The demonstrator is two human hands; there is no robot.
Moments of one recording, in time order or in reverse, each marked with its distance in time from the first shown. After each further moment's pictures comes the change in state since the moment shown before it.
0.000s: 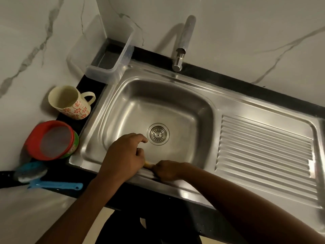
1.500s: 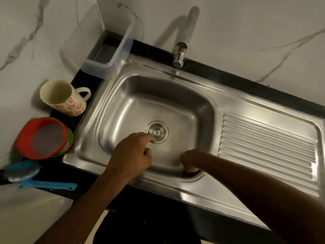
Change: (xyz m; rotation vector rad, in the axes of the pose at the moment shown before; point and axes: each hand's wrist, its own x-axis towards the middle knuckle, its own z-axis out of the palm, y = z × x) left_hand 0.014 0.010 0.022 0.012 -0.082 0.033; right_hand -0.014 0.080 -0.019 -0.502 -0.076 0.302
